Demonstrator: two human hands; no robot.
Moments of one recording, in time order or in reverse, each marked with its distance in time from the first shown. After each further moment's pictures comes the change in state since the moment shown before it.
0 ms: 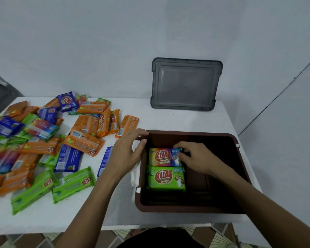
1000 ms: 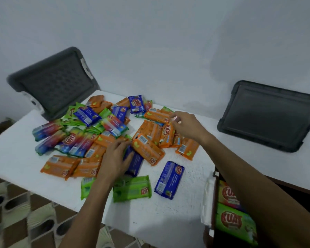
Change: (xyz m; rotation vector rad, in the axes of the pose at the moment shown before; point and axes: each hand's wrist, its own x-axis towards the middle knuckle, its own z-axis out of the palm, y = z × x) left_hand -0.054 -0.167 -0.137 0.414 0.079 -0.476; right_hand 0.208 -0.196 0.032 -0.005 0.052 -0.308
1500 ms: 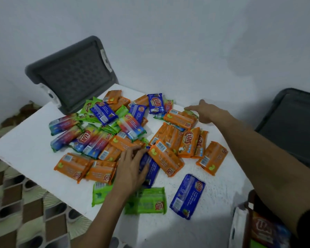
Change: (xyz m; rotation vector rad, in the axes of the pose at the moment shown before) left_hand -0.005 -0.015 0.020 0.022 0.042 -0.008; right_hand 0.148 0.034 0.011 -0.597 -0.339 0.074
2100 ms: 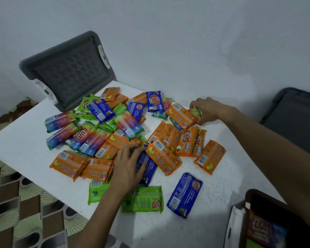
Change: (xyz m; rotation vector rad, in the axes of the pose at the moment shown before) left_hand -0.001 -0.001 0.003 -0.012 -0.012 -0.041; right_hand -0.010 0.013 -0.014 -0.116 0.015 -0.200
